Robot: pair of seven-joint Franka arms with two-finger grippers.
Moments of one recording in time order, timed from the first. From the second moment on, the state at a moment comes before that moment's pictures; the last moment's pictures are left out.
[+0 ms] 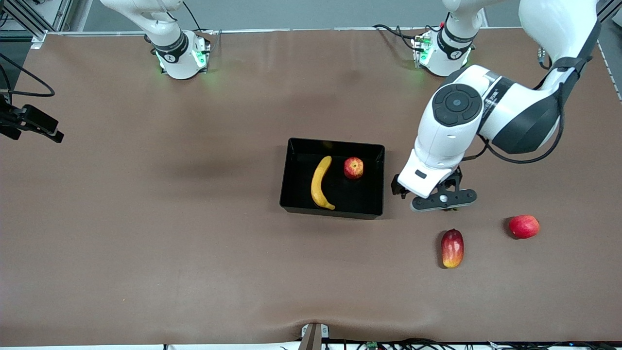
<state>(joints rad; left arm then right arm) 0.32 0.59 -1.03 -1.44 0.69 1.74 -0.86 -0.06 0.00 -0.01 -1.54 0.01 1.59 0.03</state>
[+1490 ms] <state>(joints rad) -0.06 0.11 -0.11 -1.47 0.09 1.60 -0.18 -0.06 0.00 -0.01 -1.54 0.01 1.59 0.03</state>
